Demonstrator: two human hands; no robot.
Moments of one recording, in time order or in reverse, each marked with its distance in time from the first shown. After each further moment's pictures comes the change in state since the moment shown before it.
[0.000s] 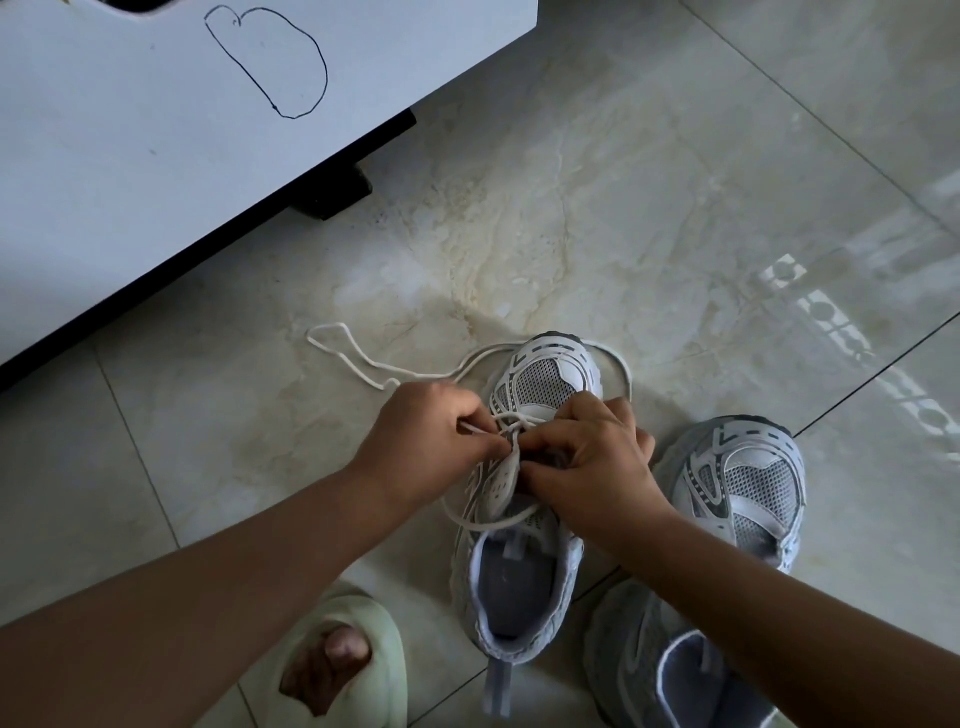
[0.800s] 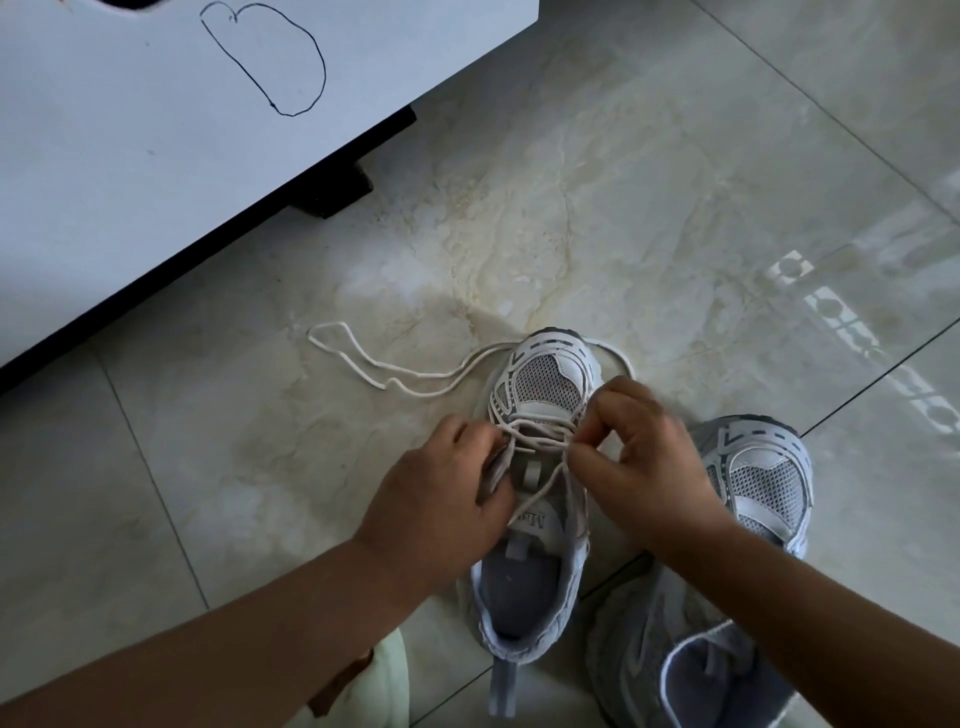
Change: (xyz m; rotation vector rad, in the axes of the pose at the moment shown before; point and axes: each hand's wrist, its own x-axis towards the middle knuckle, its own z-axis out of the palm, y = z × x) left_hand -0.038 0.007 0.019 0.249 0.057 0.117; right_hand 0.001 0.017 -0.015 0.213 0.175 -0.134
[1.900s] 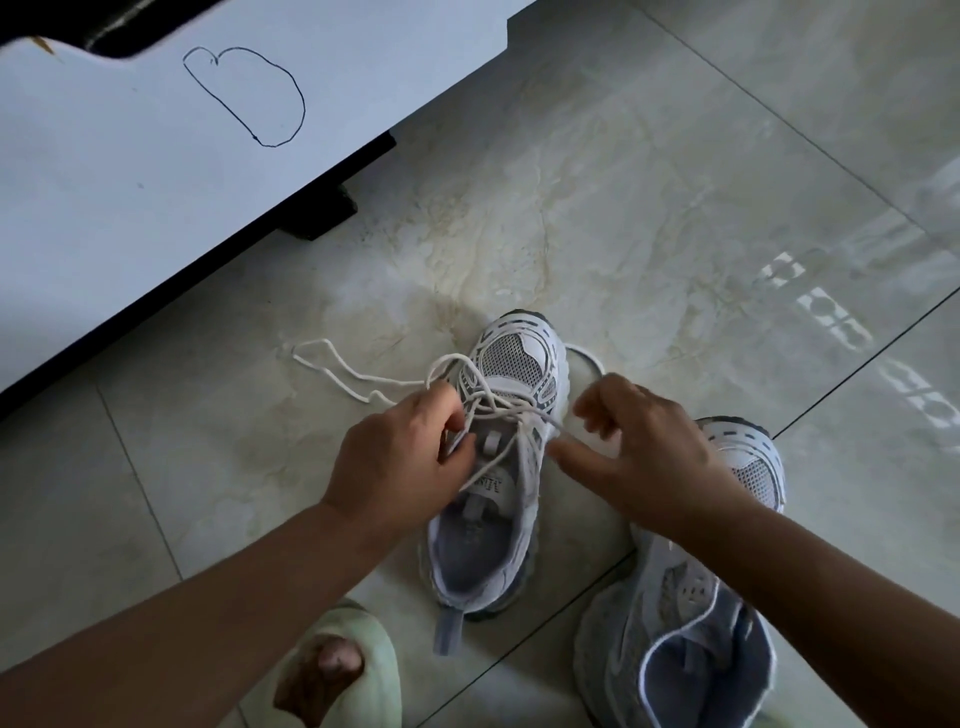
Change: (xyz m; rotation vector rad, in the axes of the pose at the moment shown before) left_hand 0.023 -0.009 -0.016 0.135 0.170 0.081; right_hand 0.004 -0.001 -0.031 -0.241 -0.190 0.044
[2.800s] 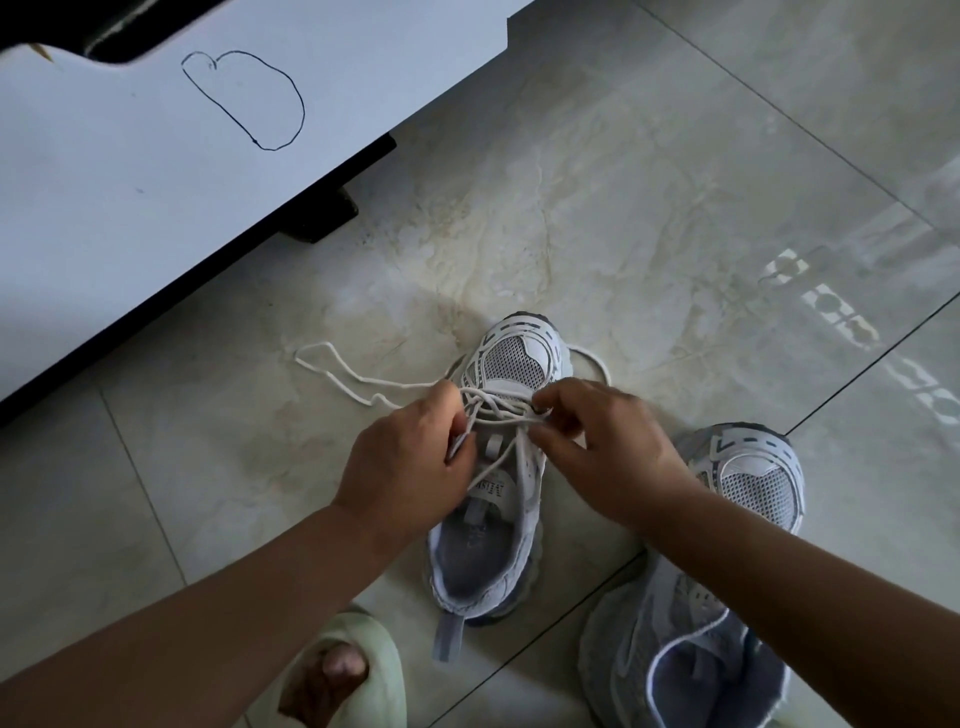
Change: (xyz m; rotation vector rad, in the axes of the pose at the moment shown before) left_hand 0.005 0.003 0.004 -0.045 -0.056 -0.083; right_hand 0.016 -0.007 0.018 0.100 0.074 -0.130
